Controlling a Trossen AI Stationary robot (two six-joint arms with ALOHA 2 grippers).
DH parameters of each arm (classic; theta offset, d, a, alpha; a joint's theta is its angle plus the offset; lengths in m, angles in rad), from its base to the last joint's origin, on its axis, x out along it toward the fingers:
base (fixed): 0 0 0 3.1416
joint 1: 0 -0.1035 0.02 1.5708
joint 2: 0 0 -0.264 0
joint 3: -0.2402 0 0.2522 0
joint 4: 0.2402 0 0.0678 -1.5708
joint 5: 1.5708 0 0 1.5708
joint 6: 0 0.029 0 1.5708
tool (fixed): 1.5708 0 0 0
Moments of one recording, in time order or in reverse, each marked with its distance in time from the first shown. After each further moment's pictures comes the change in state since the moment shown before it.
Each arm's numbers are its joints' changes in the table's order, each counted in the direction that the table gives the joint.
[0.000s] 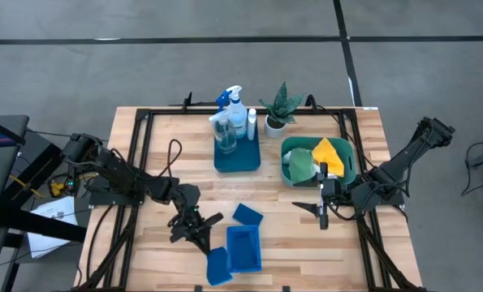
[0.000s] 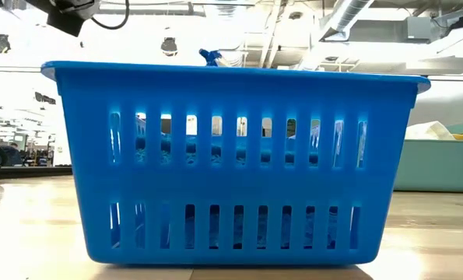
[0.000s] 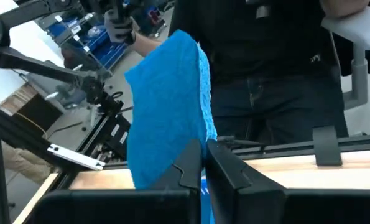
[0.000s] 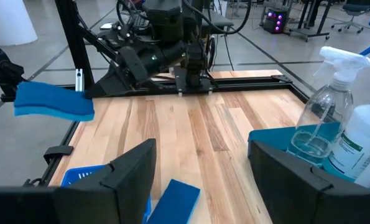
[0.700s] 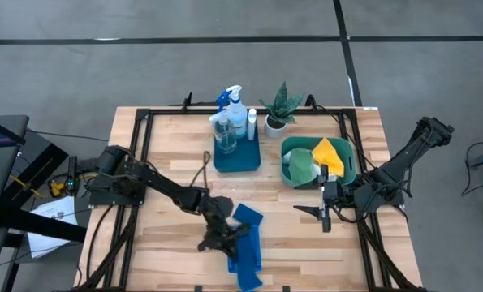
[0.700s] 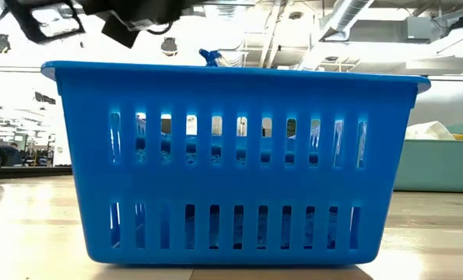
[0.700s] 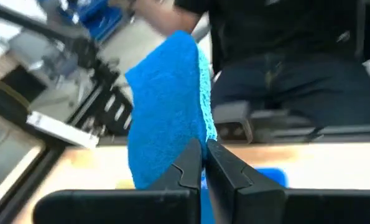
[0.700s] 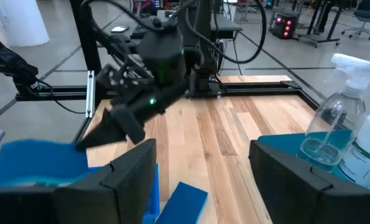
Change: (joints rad) left arm -0.007 0.368 -0.317 0.055 -0.021 -0.005; right arm -0.022 0.000 0.000 -0.023 -0.007 -0.024
